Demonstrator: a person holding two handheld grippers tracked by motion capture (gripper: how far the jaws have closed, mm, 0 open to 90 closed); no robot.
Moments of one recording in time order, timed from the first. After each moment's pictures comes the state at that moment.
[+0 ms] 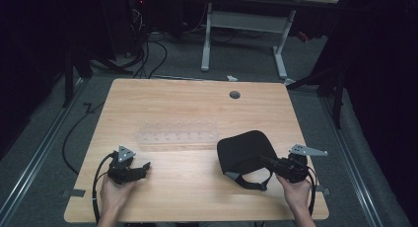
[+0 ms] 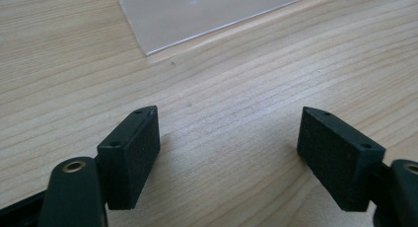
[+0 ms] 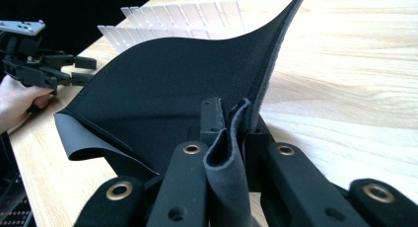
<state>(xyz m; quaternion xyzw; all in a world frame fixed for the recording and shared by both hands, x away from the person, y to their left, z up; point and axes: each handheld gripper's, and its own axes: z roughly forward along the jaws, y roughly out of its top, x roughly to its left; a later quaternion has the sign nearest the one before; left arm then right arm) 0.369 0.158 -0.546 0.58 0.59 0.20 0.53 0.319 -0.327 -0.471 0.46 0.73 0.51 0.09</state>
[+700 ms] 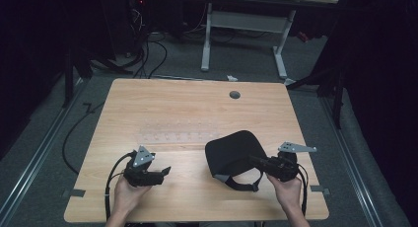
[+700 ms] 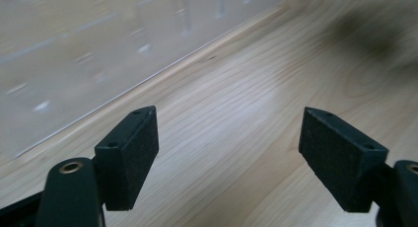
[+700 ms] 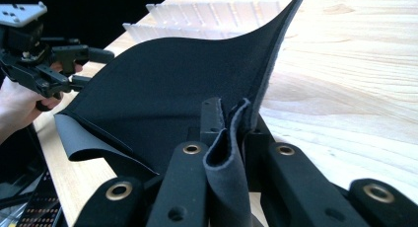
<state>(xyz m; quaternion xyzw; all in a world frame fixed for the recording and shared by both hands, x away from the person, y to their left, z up) 0.338 0.098 -0.505 0.63 0.49 0.12 0.59 0.323 -0.295 -0.461 0.44 0.74 0.50 0.06</state>
